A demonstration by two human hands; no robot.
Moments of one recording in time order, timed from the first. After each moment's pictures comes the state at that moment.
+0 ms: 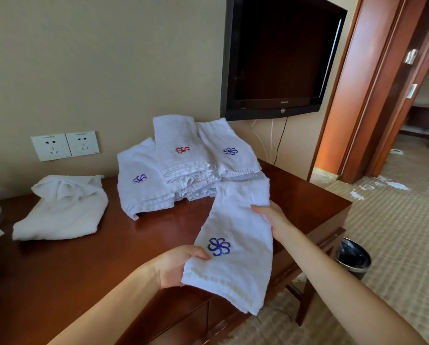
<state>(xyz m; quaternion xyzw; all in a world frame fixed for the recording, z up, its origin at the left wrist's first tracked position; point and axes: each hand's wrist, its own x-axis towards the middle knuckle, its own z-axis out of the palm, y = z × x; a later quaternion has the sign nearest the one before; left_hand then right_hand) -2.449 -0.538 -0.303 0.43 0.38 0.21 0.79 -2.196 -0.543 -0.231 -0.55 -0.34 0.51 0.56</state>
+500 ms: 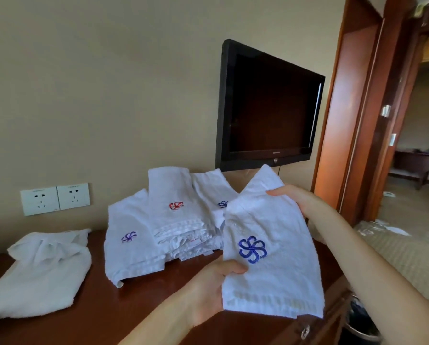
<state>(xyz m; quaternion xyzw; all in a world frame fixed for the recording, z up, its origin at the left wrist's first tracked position) -2.385 -0.576 -0.144 0.48 0.26 0.26 0.79 -2.141 -0.493 -0.048 -0.67 -0.46 0.35 0.47</state>
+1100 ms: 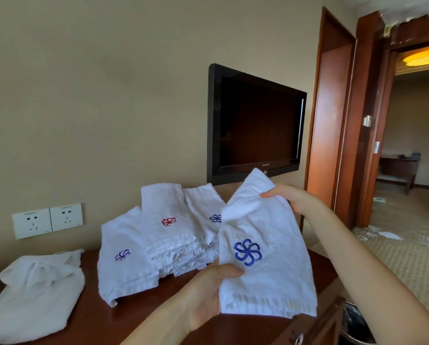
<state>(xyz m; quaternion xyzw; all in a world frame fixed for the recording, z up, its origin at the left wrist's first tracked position) -2.380 -0.603 -0.106 0.49 0.26 0.28 0.78 -2.131 -0.514 -0.013 -0.64 -0.50 0.38 0.45</state>
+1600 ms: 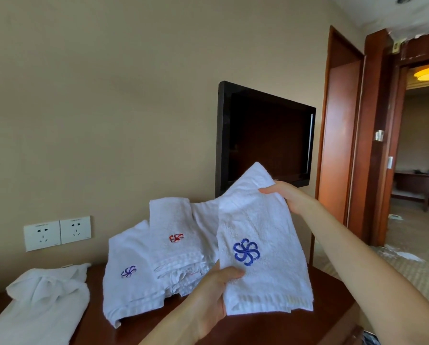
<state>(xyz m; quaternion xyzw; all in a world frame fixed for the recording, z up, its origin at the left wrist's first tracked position) -2.376 -0.583 -0.097 0.47 0.26 0.37 0.76 -2.137 -0.478 0.016 -0.54 -0.54 0.40 0.51</state>
